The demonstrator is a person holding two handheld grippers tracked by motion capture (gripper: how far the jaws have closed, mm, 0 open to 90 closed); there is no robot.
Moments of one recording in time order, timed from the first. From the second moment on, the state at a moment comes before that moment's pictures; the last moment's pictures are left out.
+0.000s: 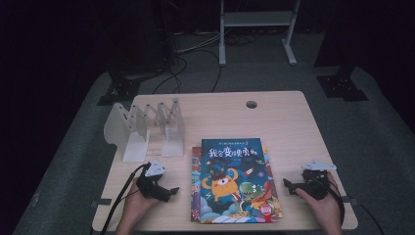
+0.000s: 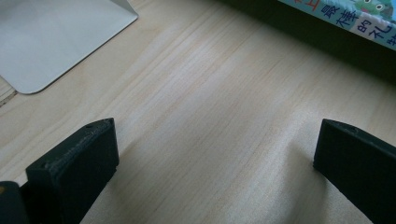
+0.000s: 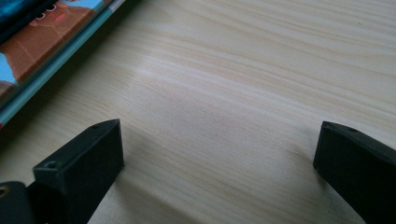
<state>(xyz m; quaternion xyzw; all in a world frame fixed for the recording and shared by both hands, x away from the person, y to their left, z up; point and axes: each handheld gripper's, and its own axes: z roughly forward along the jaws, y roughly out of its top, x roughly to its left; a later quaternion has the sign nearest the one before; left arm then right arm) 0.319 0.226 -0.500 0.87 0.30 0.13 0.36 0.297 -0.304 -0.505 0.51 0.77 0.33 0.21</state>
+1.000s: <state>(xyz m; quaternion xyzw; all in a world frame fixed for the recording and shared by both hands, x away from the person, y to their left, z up) 0.318 0.227 -0.500 0.87 0.30 0.13 0.36 0.326 -0.262 -0.461 0.47 0.77 0.38 0.20</state>
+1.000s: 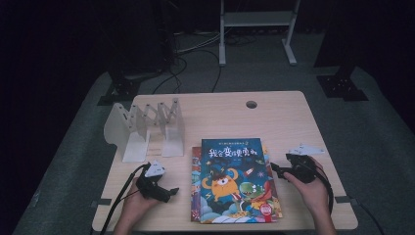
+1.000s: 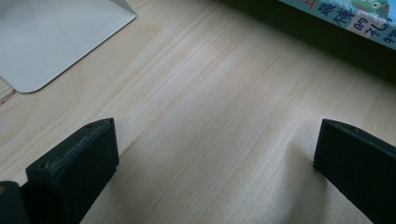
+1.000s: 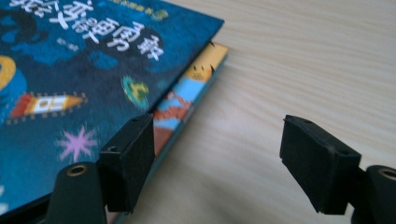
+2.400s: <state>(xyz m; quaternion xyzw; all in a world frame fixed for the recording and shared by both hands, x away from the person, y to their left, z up) 0.327 0.225 -0.475 0.86 0.29 0.12 0.41 0.399 -0.190 -0.465 0.41 0.82 0.38 0.10</state>
